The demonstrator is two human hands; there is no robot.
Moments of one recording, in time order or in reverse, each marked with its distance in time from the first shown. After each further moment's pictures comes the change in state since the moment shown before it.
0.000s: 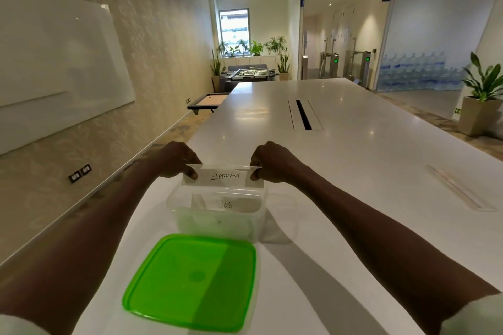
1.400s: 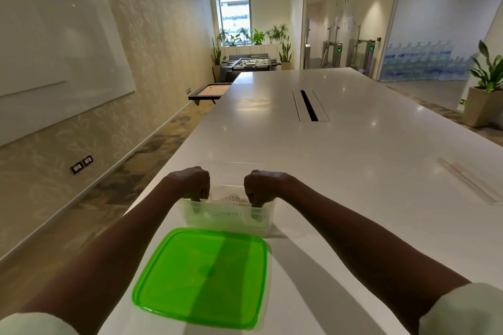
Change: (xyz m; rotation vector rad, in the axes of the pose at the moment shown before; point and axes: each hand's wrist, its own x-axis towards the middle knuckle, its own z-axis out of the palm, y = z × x) left_hand 0.010 -0.015 0.063 0.251 -0.361 -0.086; right_hand 0.020 -0.030 0.061 -0.140 -0.515 -0.144
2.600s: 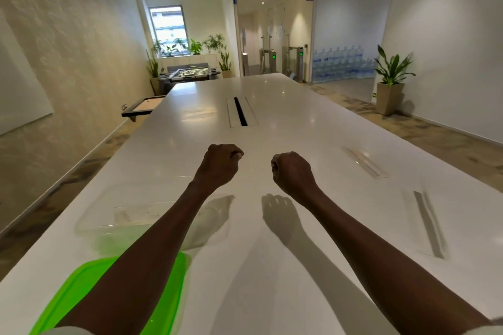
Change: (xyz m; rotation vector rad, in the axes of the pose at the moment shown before) left_hand 0.028 0.258 0.004 -0.435 0.734 0.455; right_hand -0.177 0.148 0.064 0.114 0.880 0.652
